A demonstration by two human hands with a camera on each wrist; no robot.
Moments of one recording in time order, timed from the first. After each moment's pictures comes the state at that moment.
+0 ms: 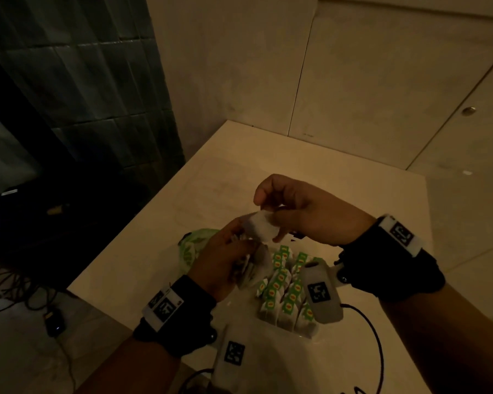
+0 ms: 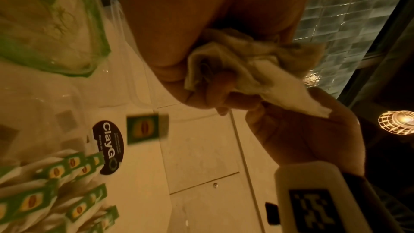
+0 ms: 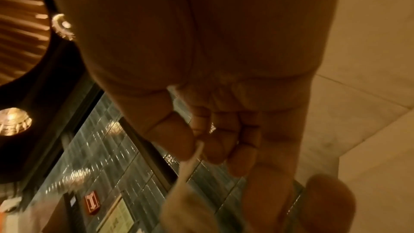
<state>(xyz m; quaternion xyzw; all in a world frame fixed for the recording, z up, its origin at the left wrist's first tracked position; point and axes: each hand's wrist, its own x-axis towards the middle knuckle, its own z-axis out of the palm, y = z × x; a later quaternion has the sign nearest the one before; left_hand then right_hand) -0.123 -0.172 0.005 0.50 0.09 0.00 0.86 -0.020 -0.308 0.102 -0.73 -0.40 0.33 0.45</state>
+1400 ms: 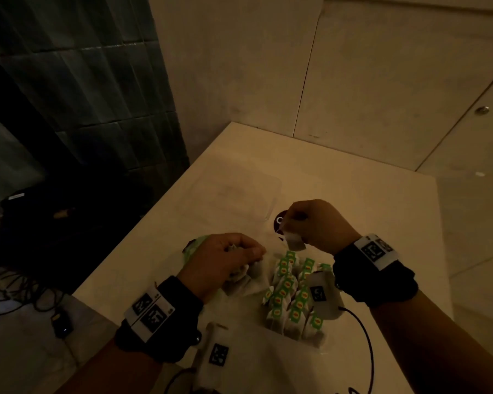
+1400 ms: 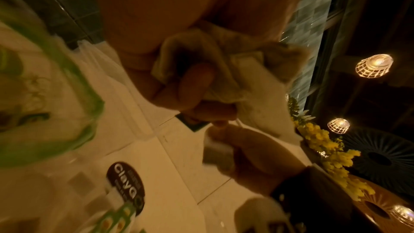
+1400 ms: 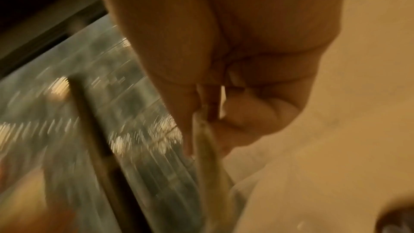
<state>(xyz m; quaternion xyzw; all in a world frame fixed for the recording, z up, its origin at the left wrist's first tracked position) -0.122 -0.149 0.013 0.68 0.17 -0.01 0.71 0.017 -0.306 0.038 -0.88 -0.25 0.22 0.34</state>
